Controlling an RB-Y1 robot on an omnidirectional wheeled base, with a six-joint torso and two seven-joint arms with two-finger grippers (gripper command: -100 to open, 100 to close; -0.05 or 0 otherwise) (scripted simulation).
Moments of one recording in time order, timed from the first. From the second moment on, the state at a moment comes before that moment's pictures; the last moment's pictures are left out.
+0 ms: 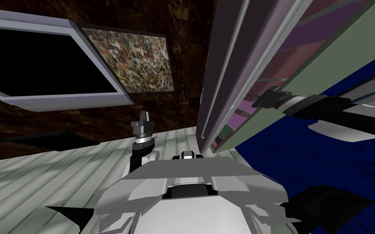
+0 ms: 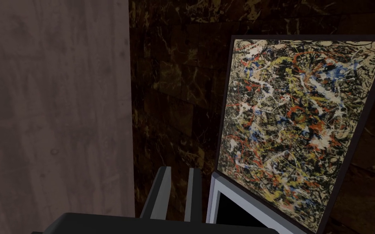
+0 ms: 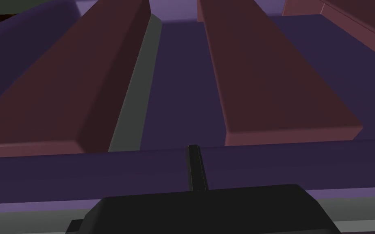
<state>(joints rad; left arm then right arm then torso) 0.53 -0.04 -0.06 -2.38 -0.11 -0.50 0.11 1.06 -1.39 -1.05 -2.02 -0.11 -0.20 1.56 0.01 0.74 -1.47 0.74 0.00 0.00</state>
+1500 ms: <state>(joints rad) 0.53 -0.04 -0.06 -2.38 -0.11 -0.50 0.11 1.07 -1.41 -1.09 -1.92 -0.09 -0.03 1.55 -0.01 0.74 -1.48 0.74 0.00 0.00</state>
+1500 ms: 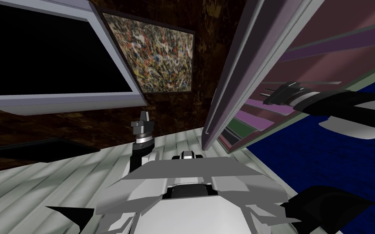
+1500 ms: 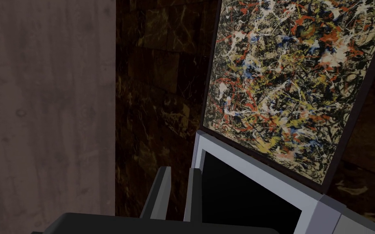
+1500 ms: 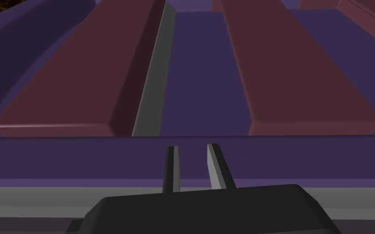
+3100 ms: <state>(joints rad) 0.53 -0.04 -0.06 -2.38 -0.11 -0.50 0.11 0.88 -1.79 -1.41 -1.71 -0.35 0.26 1.79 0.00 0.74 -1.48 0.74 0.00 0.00</state>
